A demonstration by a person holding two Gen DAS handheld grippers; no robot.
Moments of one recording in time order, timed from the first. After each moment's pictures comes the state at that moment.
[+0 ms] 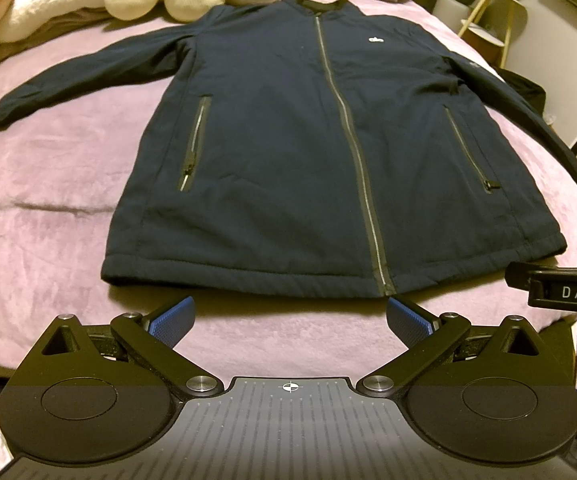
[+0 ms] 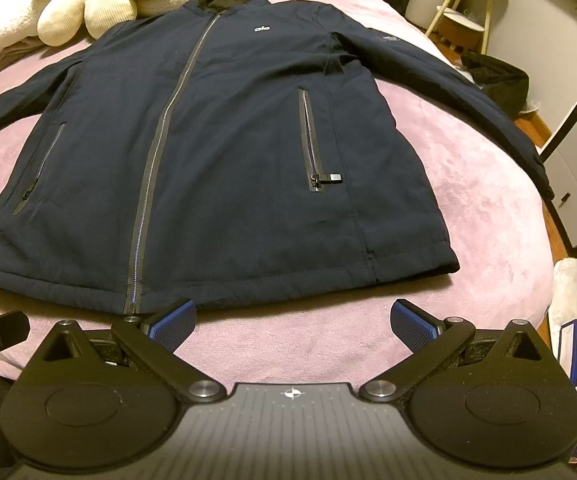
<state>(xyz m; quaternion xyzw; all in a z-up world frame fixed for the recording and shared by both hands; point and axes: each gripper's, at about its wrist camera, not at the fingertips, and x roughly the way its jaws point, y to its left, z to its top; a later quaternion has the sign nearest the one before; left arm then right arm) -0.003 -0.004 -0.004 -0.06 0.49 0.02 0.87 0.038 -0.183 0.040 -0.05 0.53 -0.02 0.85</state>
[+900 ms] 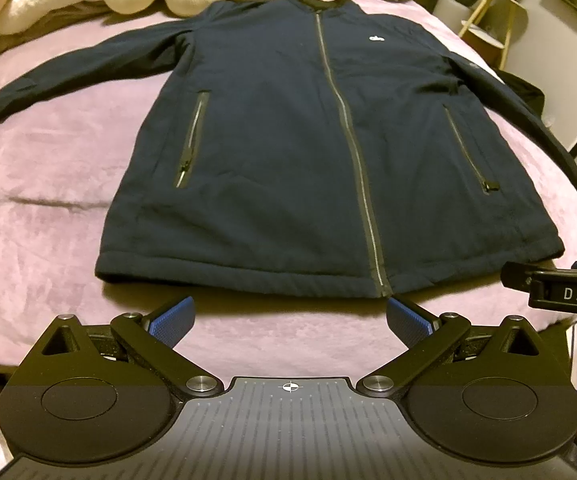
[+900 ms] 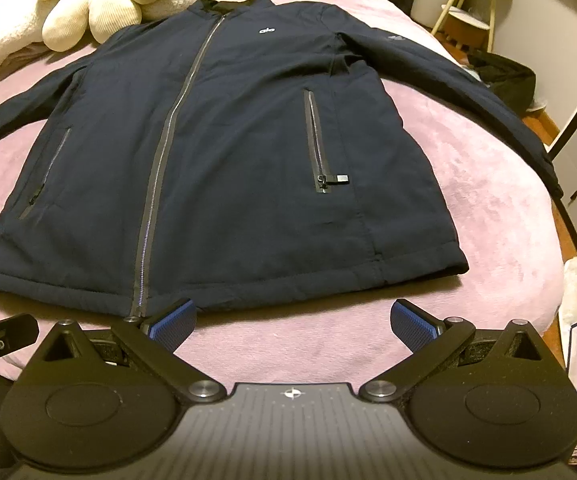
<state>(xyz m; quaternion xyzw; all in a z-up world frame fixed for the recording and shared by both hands) 0.002 0.001 -0.006 -0.07 0.50 0.01 0.86 0.040 -0.187 0.041 -0.03 0.53 -0.01 0.85</state>
